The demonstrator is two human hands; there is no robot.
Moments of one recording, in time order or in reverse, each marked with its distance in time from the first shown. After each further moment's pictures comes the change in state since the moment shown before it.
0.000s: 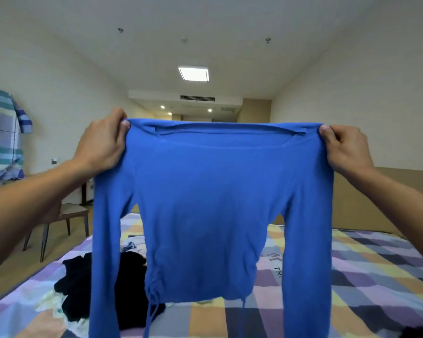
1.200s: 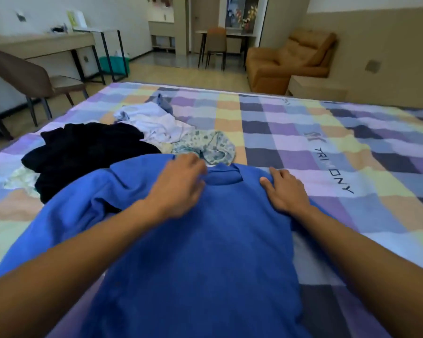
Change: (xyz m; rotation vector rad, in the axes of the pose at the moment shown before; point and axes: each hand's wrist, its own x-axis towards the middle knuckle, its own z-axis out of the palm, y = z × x) left_hand -0.345 0.001 0.263 -0.096 -0.818 0.036; right_hand -0.344 0.207 0.324 -0.403 -1.044 0.235
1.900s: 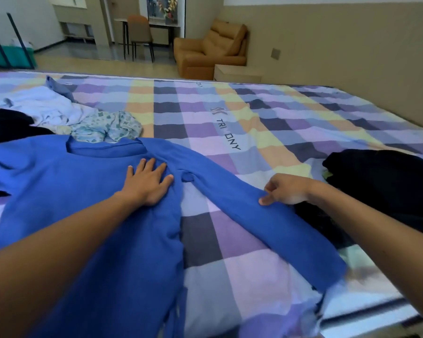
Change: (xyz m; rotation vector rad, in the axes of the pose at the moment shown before) left_hand 0.007 0.143 0.089 0.015 -0.460 -0.260; right_hand -0.197 0.161 -0.128 0.181 -0.464 0.243
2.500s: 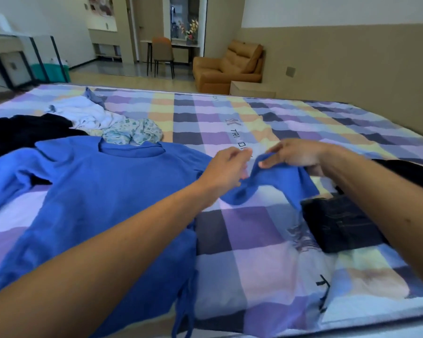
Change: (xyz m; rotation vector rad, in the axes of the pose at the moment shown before) left_hand -0.080 0.161 -0.077 -1.210 0.015 0.104; right_hand -0.051 -0.064 -0.053 0.484 0.063 -0.132
